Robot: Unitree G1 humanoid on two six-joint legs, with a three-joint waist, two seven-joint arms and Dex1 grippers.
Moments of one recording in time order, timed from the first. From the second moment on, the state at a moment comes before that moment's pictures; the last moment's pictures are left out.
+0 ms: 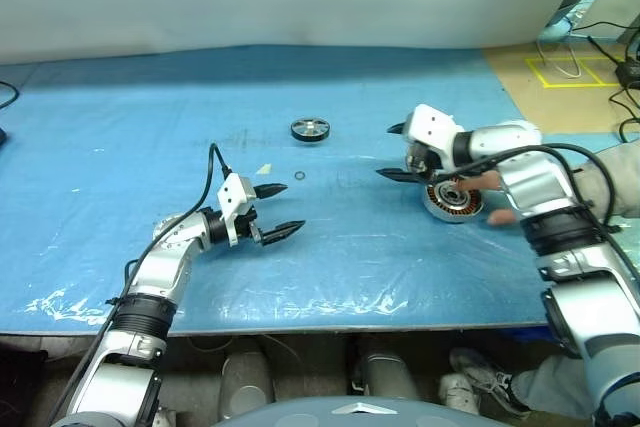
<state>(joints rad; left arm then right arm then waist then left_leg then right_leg) -0.34 0.38 -0.07 0.30 -0.29 -0.06 -1.07 -0.68 -0.75 0.20 0.18 0.00 0.24 1.12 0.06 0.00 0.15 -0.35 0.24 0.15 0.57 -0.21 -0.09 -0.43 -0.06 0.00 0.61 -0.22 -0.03</state>
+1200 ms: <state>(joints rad) -0.34 0.38 -0.10 0.28 -0.29 -0.02 -1.09 -0.42 -1.02 0.17 0.22 -0.15 -0.05 1.18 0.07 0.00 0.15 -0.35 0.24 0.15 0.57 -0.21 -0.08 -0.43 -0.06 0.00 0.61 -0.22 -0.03</state>
